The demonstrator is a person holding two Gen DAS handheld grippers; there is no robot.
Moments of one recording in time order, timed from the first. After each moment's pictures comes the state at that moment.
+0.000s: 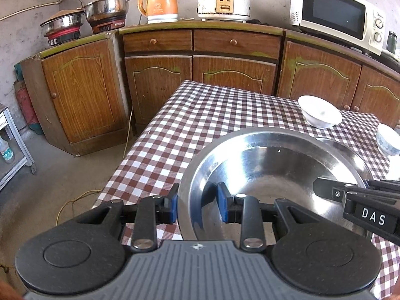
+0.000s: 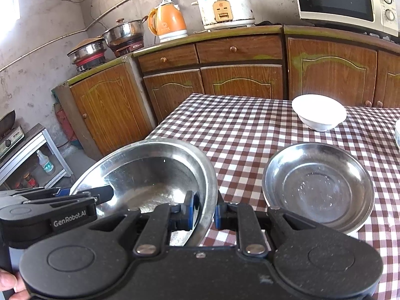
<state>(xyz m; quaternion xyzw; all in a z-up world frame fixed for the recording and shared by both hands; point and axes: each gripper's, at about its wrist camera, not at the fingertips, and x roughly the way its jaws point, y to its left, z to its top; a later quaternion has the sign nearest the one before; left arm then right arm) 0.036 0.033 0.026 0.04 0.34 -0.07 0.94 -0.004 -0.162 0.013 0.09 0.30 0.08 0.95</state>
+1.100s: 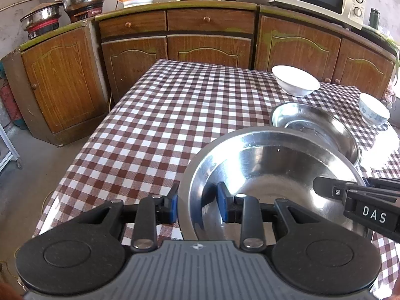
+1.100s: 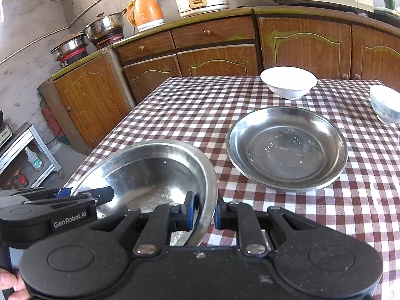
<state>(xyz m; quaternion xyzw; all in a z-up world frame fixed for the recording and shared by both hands) 0.015 0.005 -0.006 0.05 0.37 -0.11 0.92 -0.043 -0.196 -0.024 0.11 0.33 0.05 0.94</state>
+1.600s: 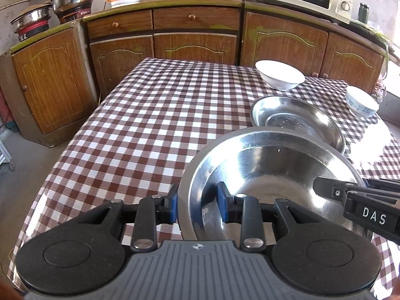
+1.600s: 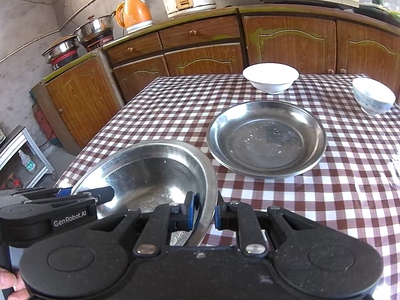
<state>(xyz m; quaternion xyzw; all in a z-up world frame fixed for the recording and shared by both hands) 0.004 -0.012 -0.010 0.06 0.37 -0.14 0.92 -0.065 -0.212 -0.027 0.12 0.33 0.02 0.94</state>
